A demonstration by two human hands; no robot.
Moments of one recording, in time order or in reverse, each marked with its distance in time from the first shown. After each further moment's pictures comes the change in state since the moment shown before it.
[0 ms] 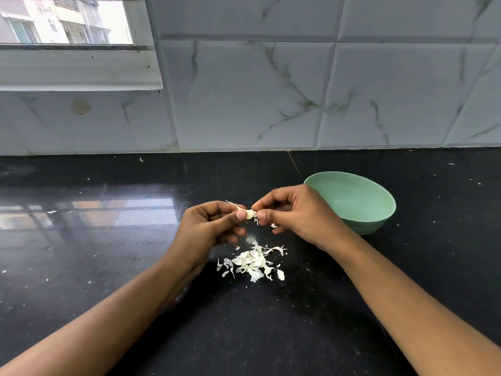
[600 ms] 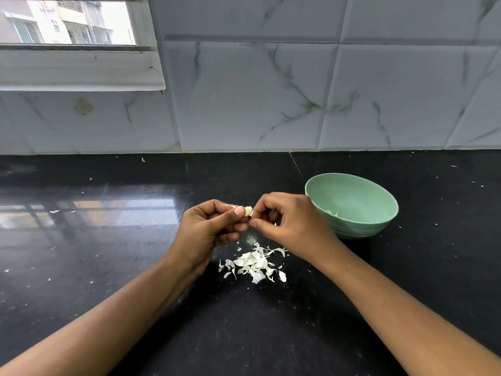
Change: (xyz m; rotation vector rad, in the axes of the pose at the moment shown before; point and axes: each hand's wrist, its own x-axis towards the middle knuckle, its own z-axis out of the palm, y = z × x) left_hand 0.000 0.002 0.000 -0.125 0.032 -0.031; right_hand -0.002 0.006 0.017 -0.391 0.153 -0.324
